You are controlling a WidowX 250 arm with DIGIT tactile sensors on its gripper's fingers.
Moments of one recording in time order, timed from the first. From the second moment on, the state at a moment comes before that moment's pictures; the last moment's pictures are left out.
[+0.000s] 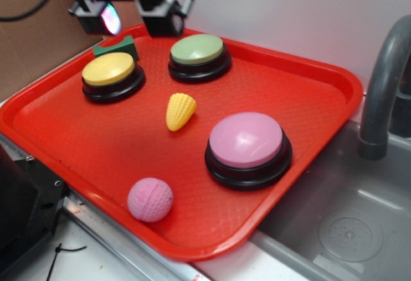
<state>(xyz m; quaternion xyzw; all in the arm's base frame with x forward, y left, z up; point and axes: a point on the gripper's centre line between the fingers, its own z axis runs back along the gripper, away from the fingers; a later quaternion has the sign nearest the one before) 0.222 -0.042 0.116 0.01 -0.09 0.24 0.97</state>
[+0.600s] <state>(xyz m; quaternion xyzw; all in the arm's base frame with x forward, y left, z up) 0.222 -0.046 0.052 -0.01 -0.06 0.36 0.93</state>
